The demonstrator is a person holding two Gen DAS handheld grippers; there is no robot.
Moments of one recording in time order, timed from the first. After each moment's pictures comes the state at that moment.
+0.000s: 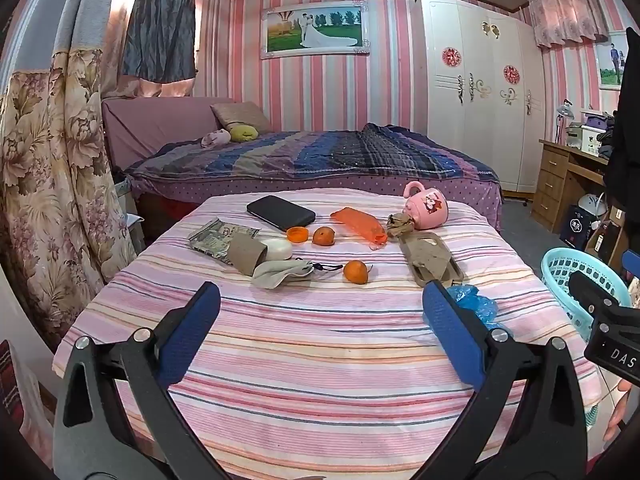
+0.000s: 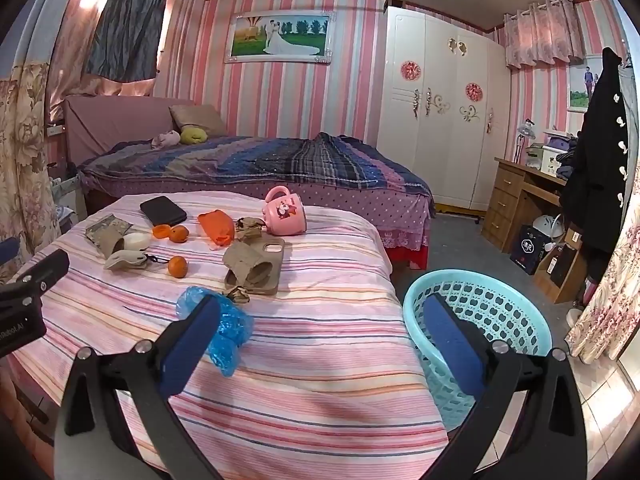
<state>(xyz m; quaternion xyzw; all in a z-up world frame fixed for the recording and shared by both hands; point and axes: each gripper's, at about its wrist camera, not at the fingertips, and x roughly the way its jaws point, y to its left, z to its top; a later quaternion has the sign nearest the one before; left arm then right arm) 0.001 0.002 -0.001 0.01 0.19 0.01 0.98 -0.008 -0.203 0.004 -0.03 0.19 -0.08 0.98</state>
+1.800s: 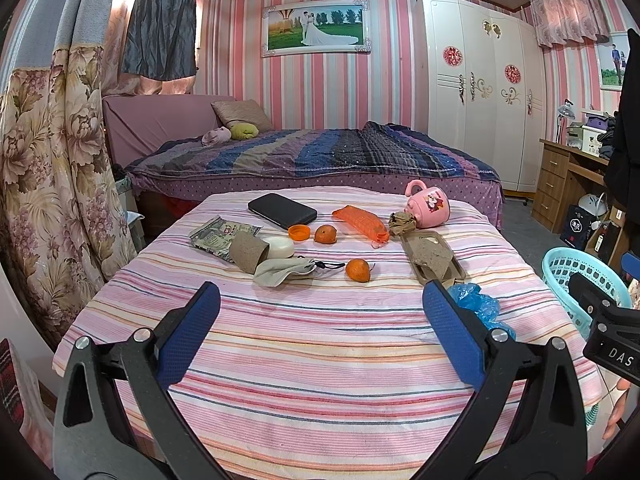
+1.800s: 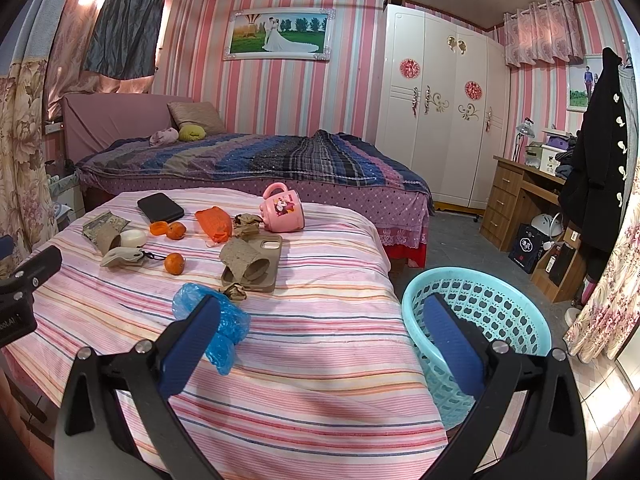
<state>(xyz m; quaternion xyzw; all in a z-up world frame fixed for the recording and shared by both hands) 0.002 0.005 -0.001 0.01 0.20 0.02 0.98 -0.005 -0.203 0.001 -0.03 0.20 -0.07 0.98</state>
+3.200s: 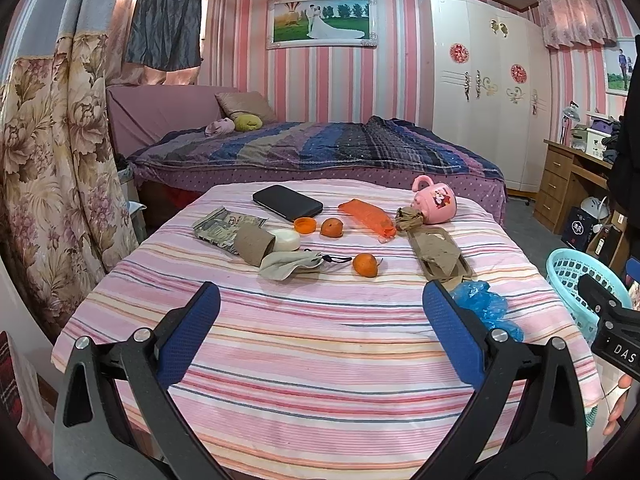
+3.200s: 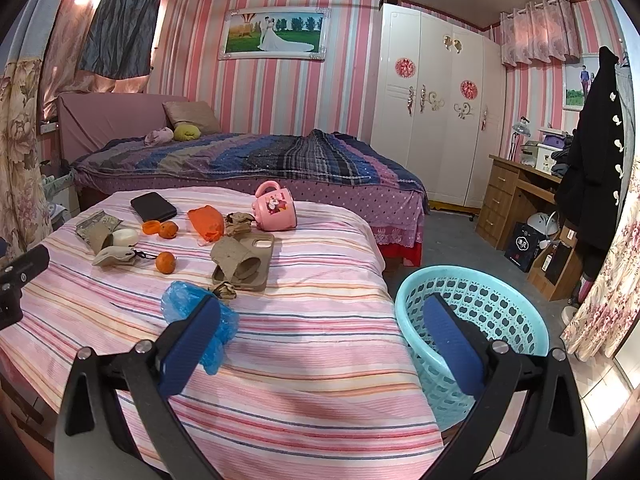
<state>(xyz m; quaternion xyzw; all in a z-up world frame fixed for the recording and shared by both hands) -0.002 0.005 -0.009 0.00 0.20 0.02 0.98 -0.005 -0.214 -0.004 -0.03 0.20 -0.08 0.98</state>
